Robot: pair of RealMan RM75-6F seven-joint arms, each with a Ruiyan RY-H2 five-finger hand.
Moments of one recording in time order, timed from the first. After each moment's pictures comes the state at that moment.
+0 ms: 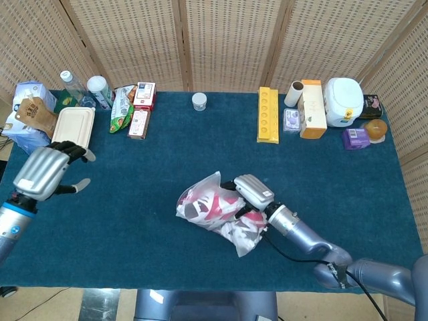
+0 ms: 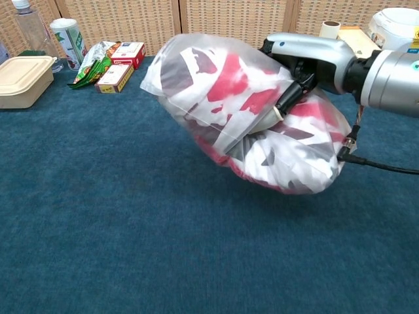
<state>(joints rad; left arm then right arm) -0.49 -0.85 -0.23 -1.84 1.44 1.09 -0.01 0.82 -1.46 0.14 -1.45 -1.54 0.95 0.60</state>
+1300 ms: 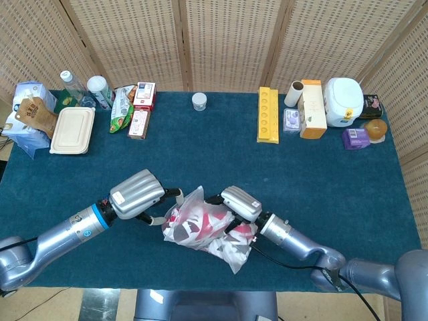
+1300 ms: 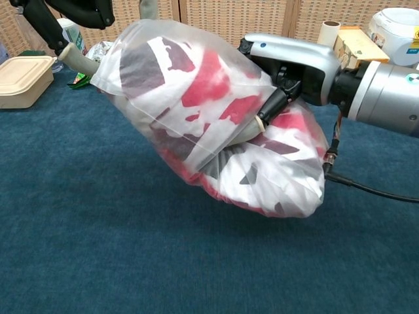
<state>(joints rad) -0.83 -0.99 -0.14 -1.85 1.73 0.91 -0.27 0.86 -1.52 0.06 -1.39 -1.68 1.09 0.79</state>
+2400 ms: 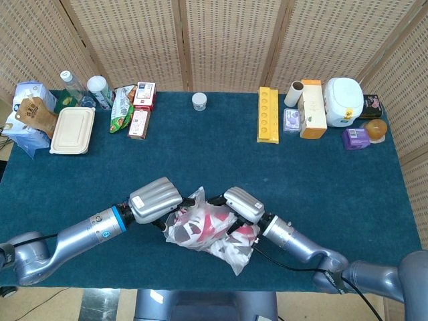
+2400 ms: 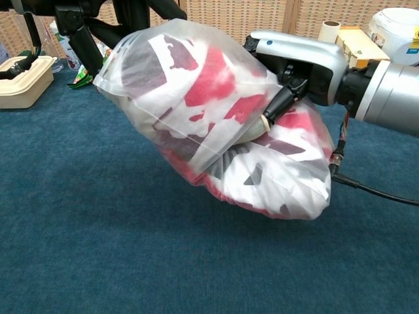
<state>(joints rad) -0.93 -1.06 -0.12 -1.85 1.68 0.83 -0.24 0.85 -1.51 0.05 -1.42 -1.67 1.12 0.78</state>
